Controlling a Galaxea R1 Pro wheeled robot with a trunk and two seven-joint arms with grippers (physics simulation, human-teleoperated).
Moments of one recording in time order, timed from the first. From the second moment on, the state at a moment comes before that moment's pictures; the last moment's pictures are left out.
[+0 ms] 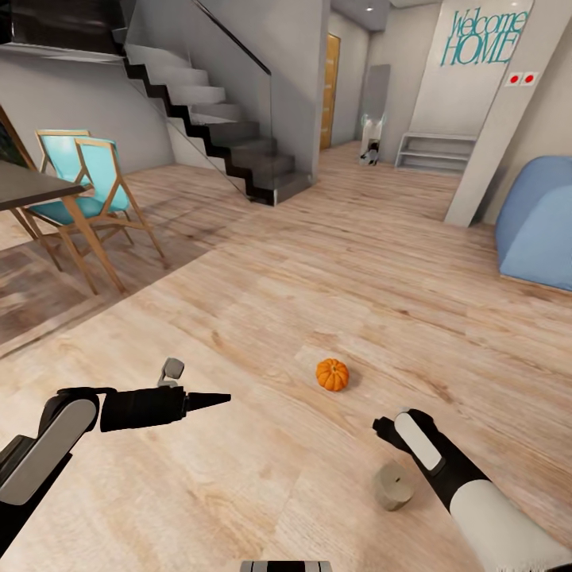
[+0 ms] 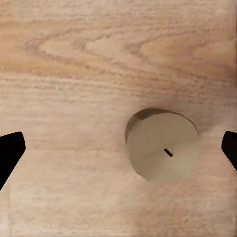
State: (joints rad) left arm -0.48 0.47 -0.24 -1.59 1.12 1.05 -0.52; right arm -0.69 -0.13 0.28 -0.71 -0.96 0.51 -0.62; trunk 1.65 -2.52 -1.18
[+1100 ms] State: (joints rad) left arm -0.48 0.47 -0.24 -1.59 1.13 1.05 -0.52; right arm -0.69 -0.13 0.29 -0.69 -0.96 0.51 -0.62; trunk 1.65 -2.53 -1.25
